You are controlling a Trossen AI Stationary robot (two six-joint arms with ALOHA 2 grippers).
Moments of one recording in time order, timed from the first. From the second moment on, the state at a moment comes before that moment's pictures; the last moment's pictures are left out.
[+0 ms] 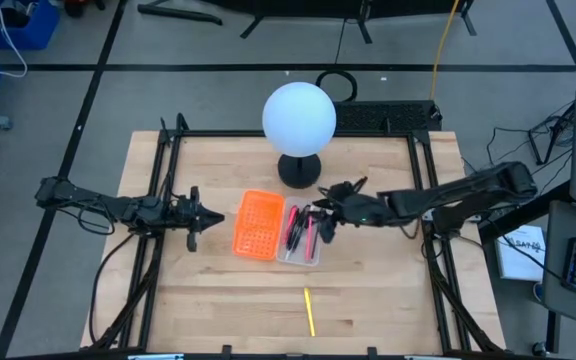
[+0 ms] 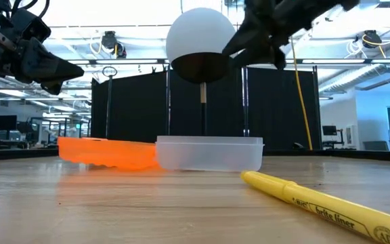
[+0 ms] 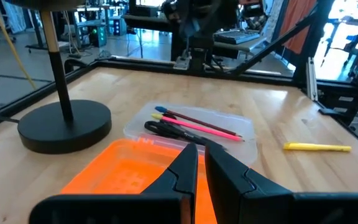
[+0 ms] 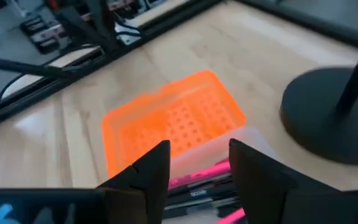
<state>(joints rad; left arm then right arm) -0.22 0.29 0.03 0.12 -0.26 -0.13 0.14 1.35 0.85 -0.03 0.39 0.56</state>
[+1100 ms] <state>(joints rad) -0.22 0.40 0.04 -0.01 -0.35 -0.21 0.20 0.81 0.02 0.90 0.21 0.19</state>
